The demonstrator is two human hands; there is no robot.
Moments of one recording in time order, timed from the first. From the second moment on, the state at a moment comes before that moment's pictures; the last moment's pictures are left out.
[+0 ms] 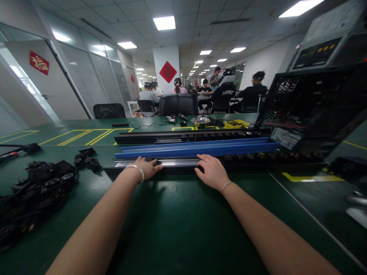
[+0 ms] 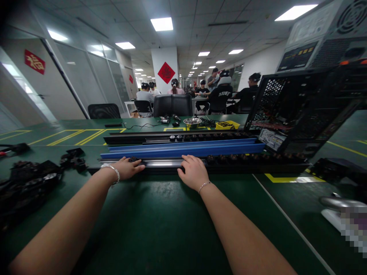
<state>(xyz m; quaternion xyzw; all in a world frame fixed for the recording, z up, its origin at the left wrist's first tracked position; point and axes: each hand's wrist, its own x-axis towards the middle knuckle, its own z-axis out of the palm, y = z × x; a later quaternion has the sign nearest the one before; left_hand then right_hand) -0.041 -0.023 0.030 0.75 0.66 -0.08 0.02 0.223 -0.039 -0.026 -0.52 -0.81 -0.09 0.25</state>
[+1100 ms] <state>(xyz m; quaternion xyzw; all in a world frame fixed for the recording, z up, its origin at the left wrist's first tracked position) -0.062 -0.016 0.044 0.69 0.71 -0.13 0.07 0.223 -0.040 -0.024 -0.53 -0.81 -0.09 0.24</state>
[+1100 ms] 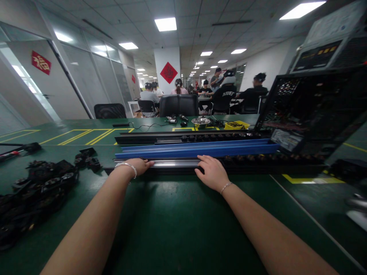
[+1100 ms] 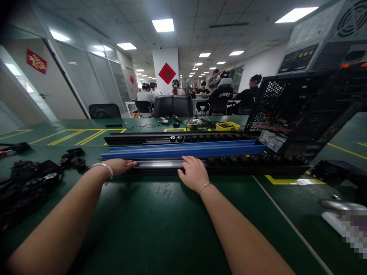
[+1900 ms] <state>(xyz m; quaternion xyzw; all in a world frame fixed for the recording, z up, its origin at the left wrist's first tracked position) -0.096 -0.009 0.045 0.63 0.76 -0.12 0.07 0.223 -0.041 -0.024 -0.53 -0.81 -0.09 0.24</state>
